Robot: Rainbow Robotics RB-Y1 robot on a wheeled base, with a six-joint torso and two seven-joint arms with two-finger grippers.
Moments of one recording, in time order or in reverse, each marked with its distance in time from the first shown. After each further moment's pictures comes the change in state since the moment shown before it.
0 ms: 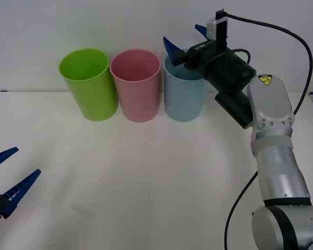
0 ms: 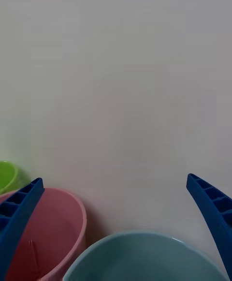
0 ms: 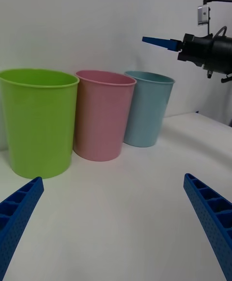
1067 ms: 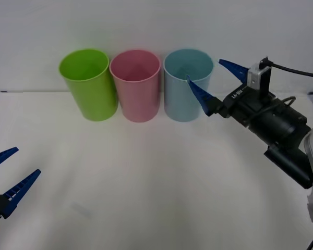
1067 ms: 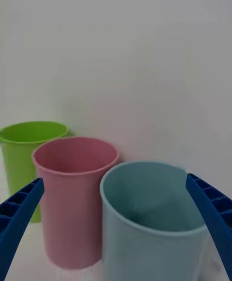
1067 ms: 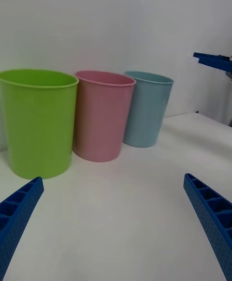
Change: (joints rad) right arm 0.499 -0.214 0.101 -0.488 -0.246 -0.157 -0.003; left arm 0.000 0.000 0.000 0.000 0.000 0.000 0.000
